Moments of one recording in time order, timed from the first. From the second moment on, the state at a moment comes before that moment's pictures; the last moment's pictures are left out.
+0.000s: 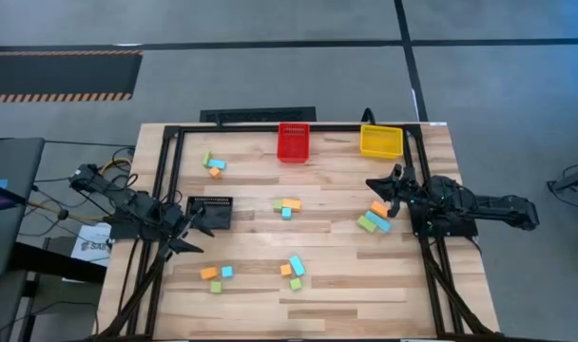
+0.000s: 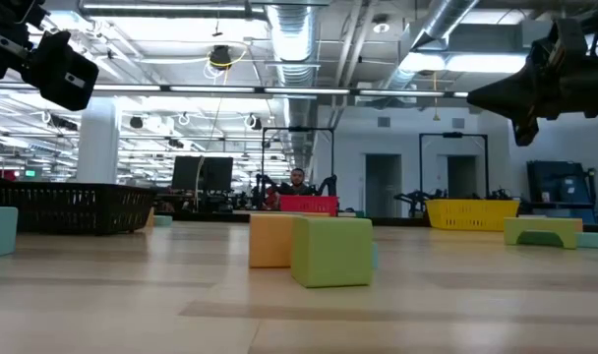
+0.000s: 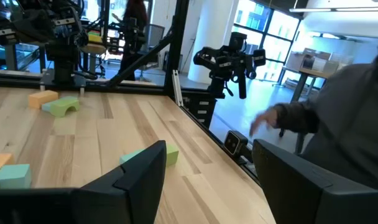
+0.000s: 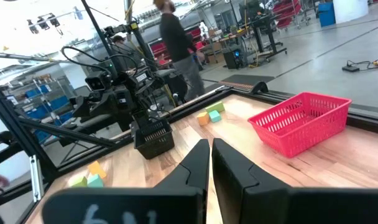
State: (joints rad) left arm -0.48 0.01 0.02 0.00 -0.01 -0.21; right arm -0.11 0.01 0.01 0.06 0.21 0.37
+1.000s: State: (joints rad) left arm -0.48 0.01 0.02 0.20 -0.46 -0.35; right arm -0.11 0.01 0.01 0.06 0.21 0.37
